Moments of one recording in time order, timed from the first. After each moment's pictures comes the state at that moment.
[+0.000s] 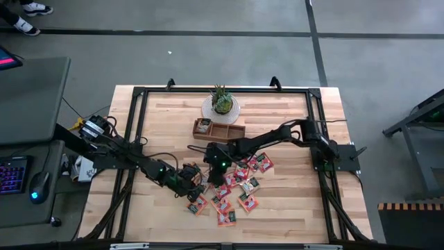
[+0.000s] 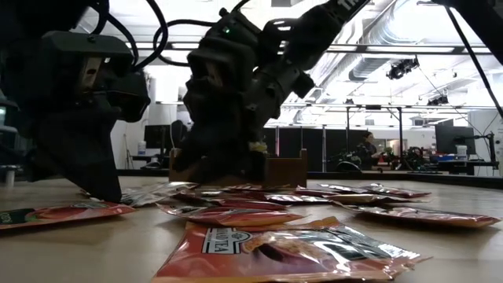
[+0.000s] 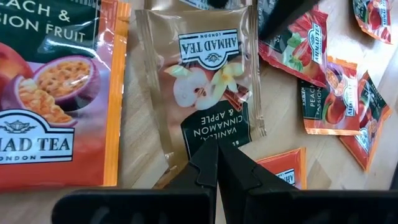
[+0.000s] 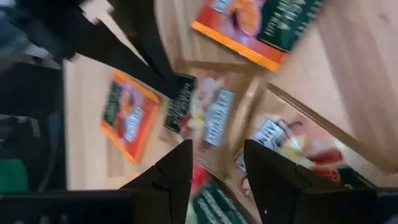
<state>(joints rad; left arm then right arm) -0.51 1.67 0.63 0.06 -0.20 -1.30 0.05 2.20 1.44 -0.06 -0.46 0.60</state>
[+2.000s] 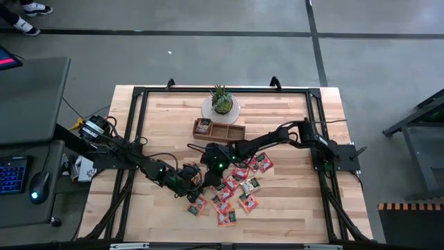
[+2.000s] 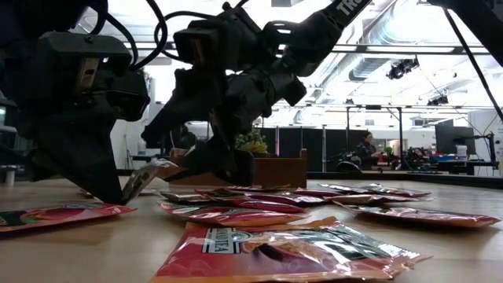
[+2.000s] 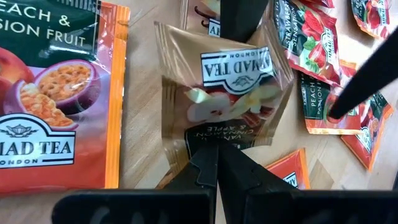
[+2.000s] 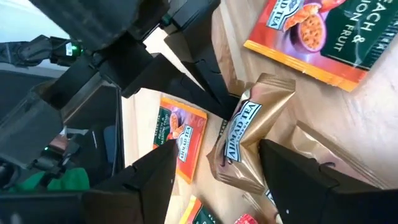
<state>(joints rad) -0.51 1.67 0.63 0.07 -0.21 -1.29 0.06 2.23 1.44 0.12 -0.56 0.77</state>
